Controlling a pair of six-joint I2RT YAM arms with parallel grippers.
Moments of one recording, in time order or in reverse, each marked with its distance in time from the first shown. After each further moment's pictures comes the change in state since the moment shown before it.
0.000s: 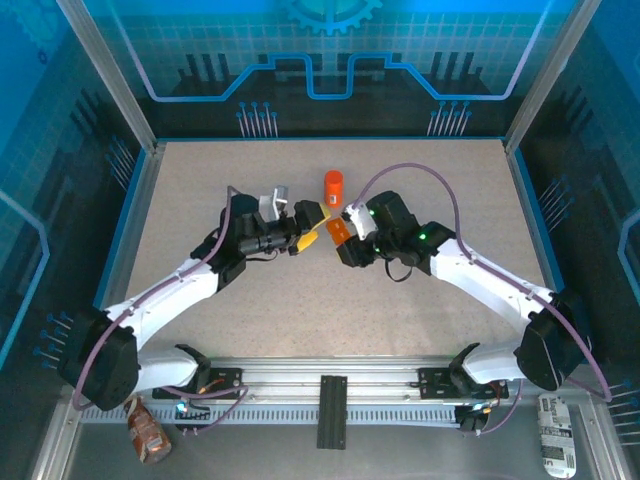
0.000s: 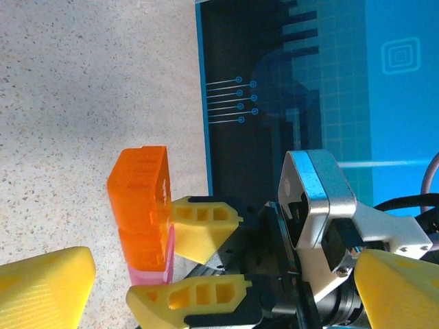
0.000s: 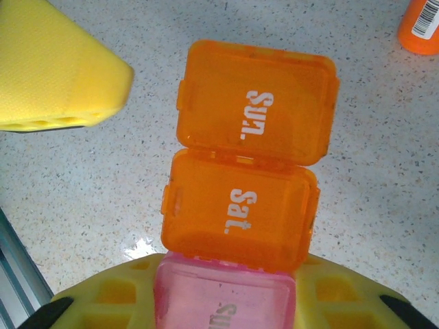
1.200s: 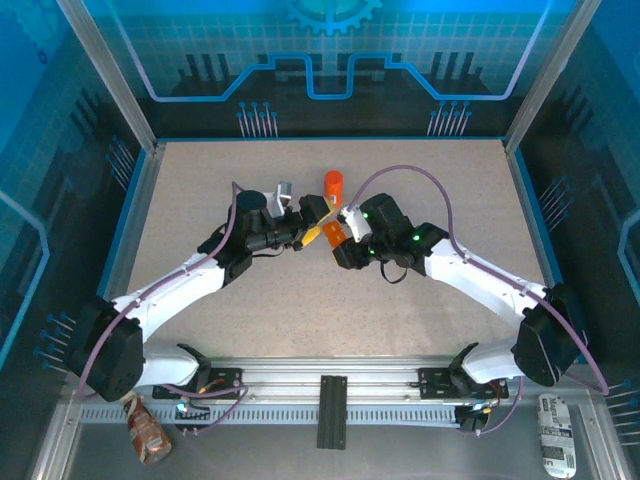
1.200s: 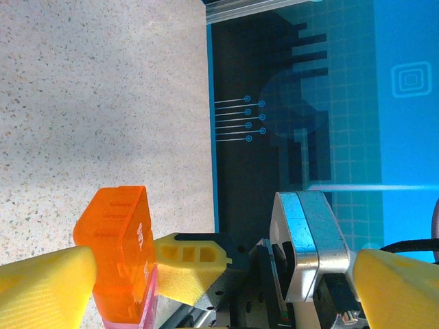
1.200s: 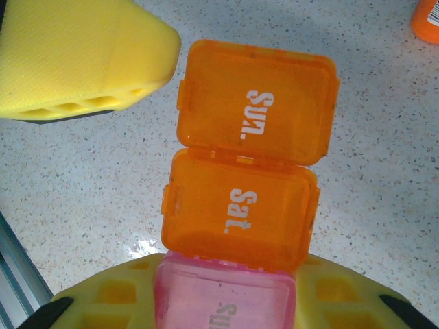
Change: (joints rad) left arm -0.023 0.045 0.045 -0.014 -0.087 -0.014; right arm 0.027 0.027 0.000 0.016 0.019 0.031
